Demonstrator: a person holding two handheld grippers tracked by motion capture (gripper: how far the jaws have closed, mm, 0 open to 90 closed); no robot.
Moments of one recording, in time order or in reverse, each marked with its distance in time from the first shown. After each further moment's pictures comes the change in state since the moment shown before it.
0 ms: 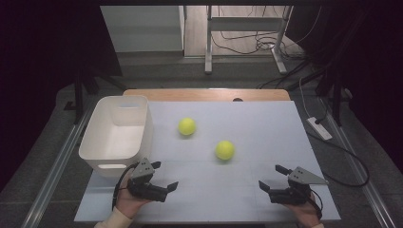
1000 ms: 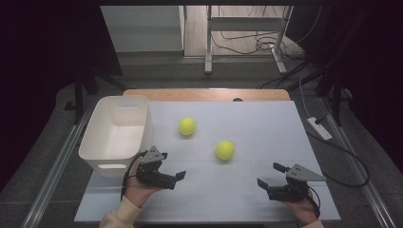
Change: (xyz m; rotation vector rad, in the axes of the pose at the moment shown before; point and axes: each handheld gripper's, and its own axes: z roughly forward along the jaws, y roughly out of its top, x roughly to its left) left arm 0.000 0.036 0.018 0.042 0.015 -0.040; right arm -0.004 0.002 0.008 -0.002 0.015 0.003
